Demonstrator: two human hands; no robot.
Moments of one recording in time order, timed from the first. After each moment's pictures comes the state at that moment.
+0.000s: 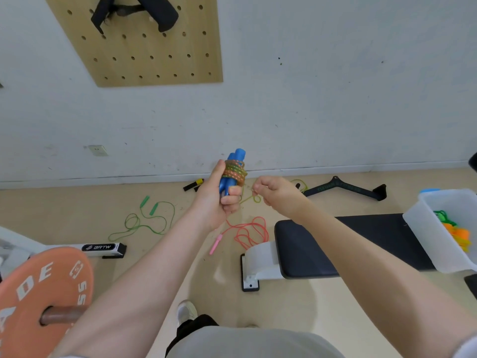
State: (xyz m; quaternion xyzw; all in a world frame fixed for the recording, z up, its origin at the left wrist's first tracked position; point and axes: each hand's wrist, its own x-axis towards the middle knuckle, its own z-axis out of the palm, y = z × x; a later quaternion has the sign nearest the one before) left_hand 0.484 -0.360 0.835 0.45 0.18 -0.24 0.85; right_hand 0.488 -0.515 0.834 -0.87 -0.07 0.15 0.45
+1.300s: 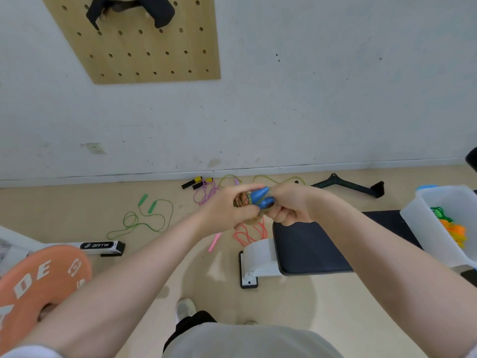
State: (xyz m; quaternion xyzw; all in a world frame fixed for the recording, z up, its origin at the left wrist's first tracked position) left_hand 0.460 -0.364 0.836 0.82 -0.15 -0.19 0.52; right_hand 0.488 -0.531 0.846 -0.73 0.05 0.45 0.50
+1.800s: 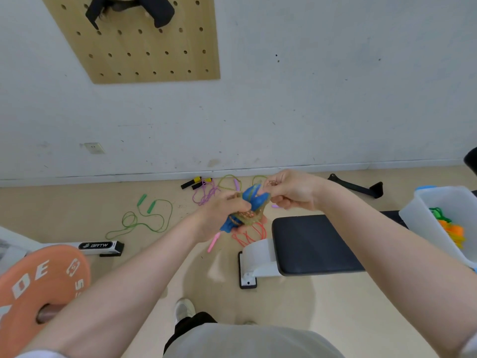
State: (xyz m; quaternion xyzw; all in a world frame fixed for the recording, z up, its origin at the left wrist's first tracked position) left_hand 0.457 -0.359 0.834 0.66 -0.04 -0.32 0.67; right_hand 0.498 -0.545 0.852 -0.77 -0.04 0.36 0.53
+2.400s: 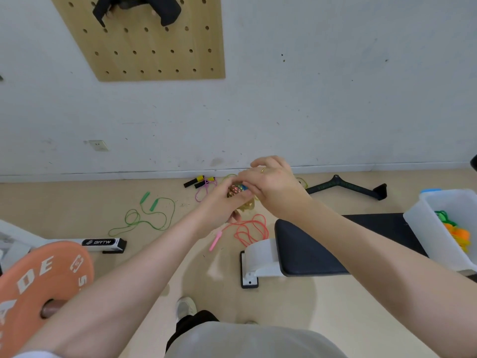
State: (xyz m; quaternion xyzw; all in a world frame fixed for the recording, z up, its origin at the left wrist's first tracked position) left_hand 0.463 -0.354 0.832 0.79 0.00 -0.18 0.59; right_hand 0.485 -0.500 0.843 -0.93 -0.31 -0.15 0.13
